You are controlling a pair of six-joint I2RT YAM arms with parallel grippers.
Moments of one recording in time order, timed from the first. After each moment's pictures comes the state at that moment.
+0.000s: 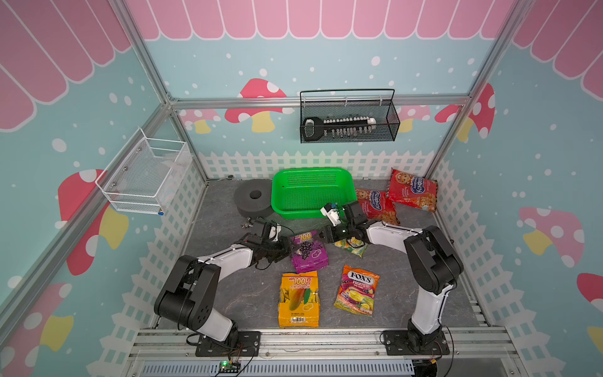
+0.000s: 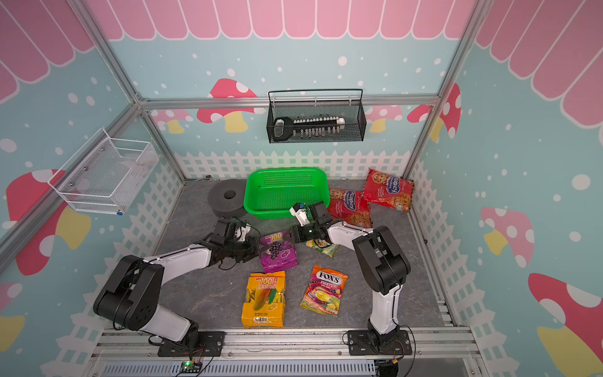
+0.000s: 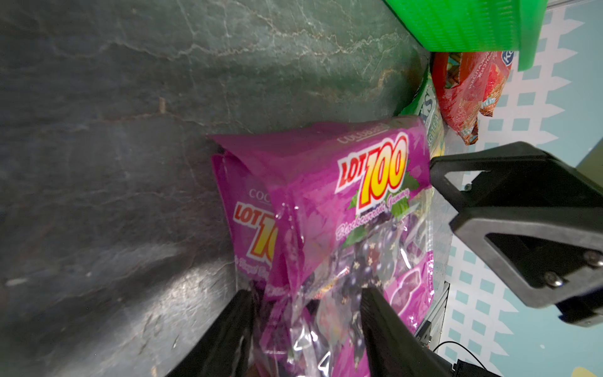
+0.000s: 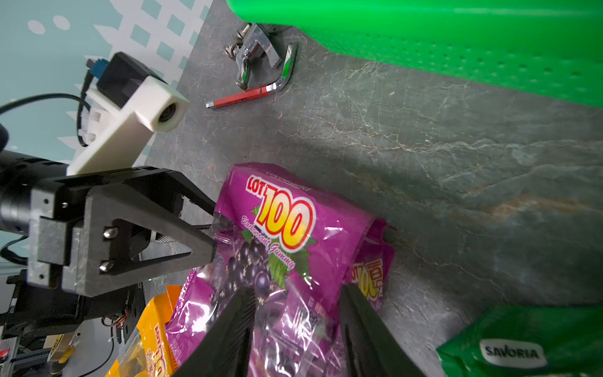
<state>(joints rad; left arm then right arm) -0.31 1.55 0.72 -0.08 0.54 -0.72 0.49 1.90 1.14 -0.07 -0.67 0.25</state>
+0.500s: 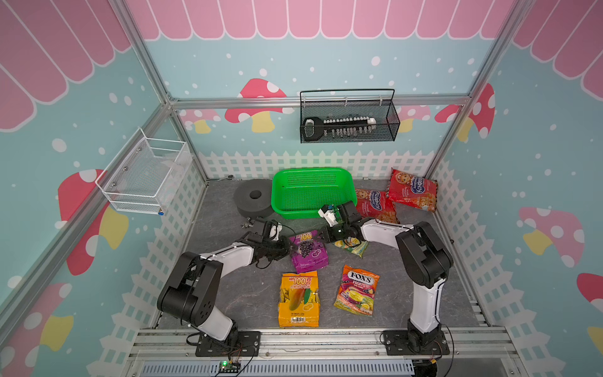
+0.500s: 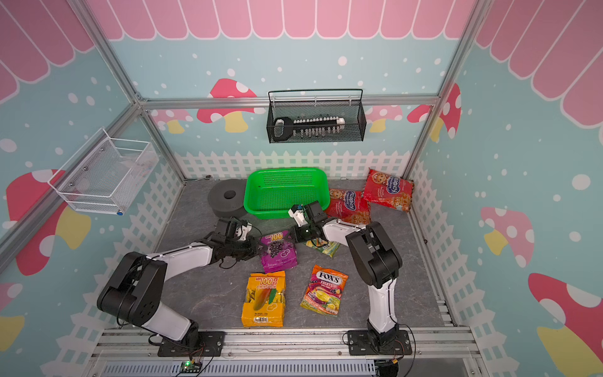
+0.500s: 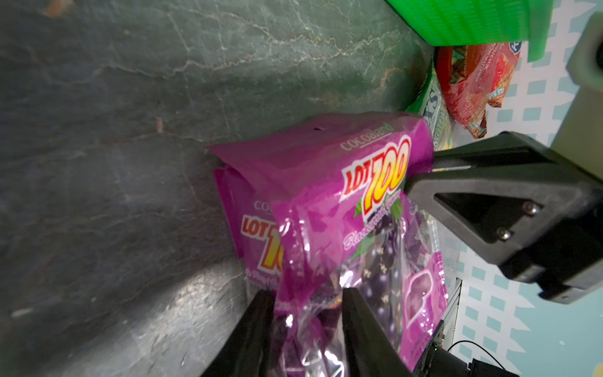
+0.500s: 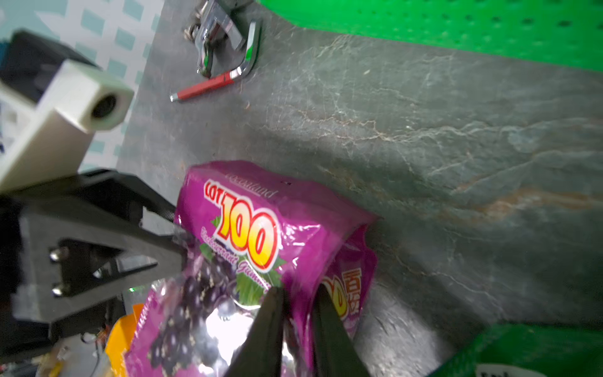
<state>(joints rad) -0.31 1.58 0.74 -0.08 0.54 -0.66 0.51 1.97 1.22 -0.14 -0.61 0.26</state>
